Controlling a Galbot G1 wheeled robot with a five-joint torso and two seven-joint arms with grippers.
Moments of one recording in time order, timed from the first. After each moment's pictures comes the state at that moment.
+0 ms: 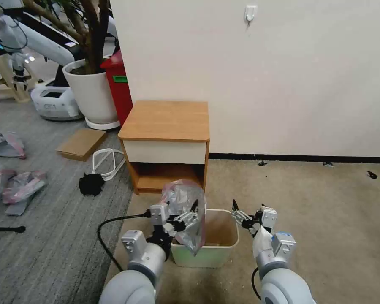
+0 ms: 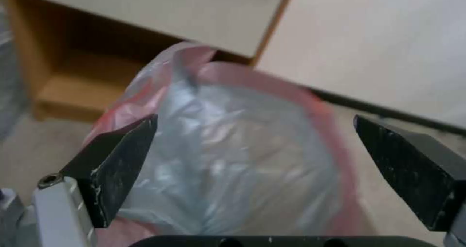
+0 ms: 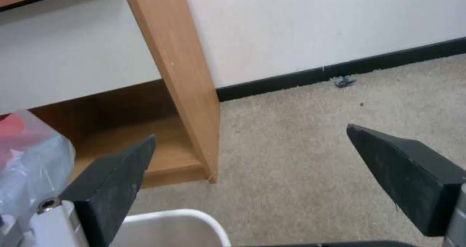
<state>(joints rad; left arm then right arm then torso) 1.59 -1.35 -0.22 -2.33 -0.50 0.43 -0.31 -1.54 1.25 0.22 2.13 0.41 -0.19 0.47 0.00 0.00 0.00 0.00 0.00</state>
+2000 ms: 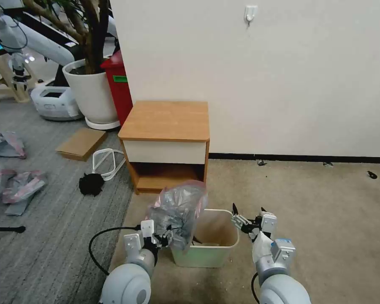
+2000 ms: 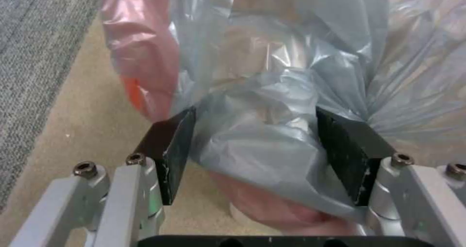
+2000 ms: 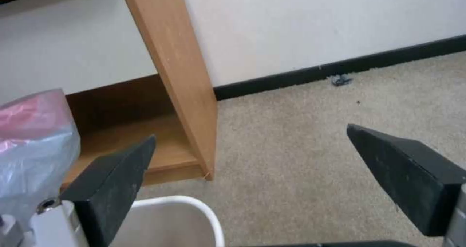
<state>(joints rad) 1.51 -1.34 -0.24 -2.14 -0.61 0.65 -0.54 -1.57 1.25 0.23 2.11 0.39 -0.14 0.46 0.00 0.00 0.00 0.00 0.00</state>
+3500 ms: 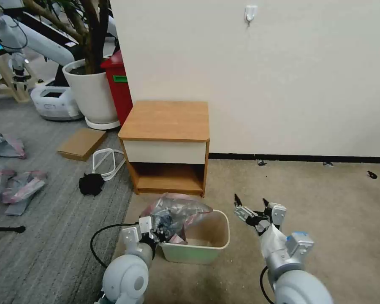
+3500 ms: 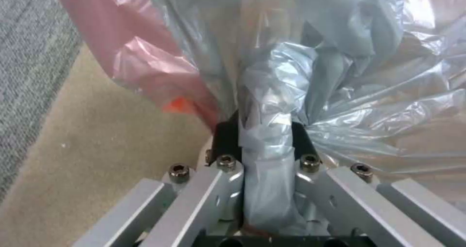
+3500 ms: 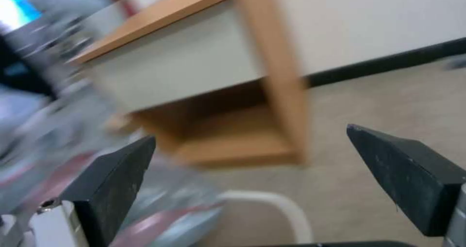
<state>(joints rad) 1.48 -1.32 -0.29 -2.12 -0.68 0.62 -0.50 -1.57 1.05 0.26 2.32 0.75 -0.28 0.32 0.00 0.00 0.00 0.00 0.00</state>
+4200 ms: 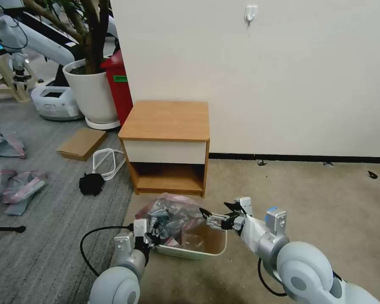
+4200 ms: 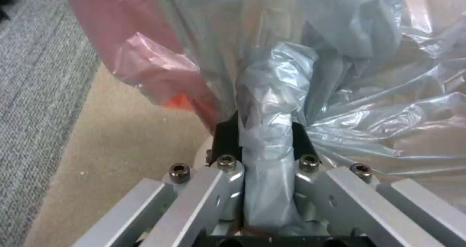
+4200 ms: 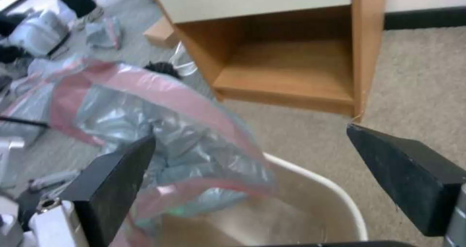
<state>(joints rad) 1.58 -1.32 -0.34 -2.16 -0.49 0.56 -0.32 -1.25 0.84 0.07 2.26 1.02 -0.50 0.34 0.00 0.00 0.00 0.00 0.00</state>
